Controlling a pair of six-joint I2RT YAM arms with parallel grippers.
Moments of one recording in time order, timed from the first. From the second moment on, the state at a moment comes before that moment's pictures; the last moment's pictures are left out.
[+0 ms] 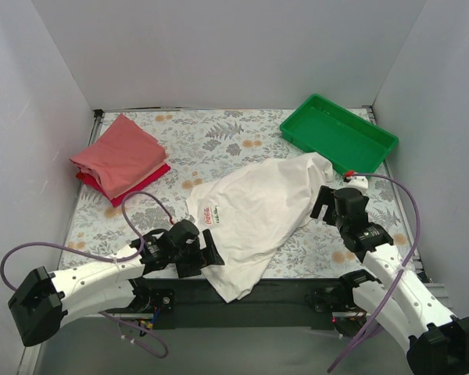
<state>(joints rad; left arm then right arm) -0.89 0.91 0.39 -0.46 0.10 -1.18 0.35 0.75 0.49 -0.40 0.32 0.44</state>
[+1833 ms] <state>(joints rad) -0.64 1.25 0.87 -0.50 -0.30 -1.00 0.35 0.91 0.41 -0.32 0.13 0.46</state>
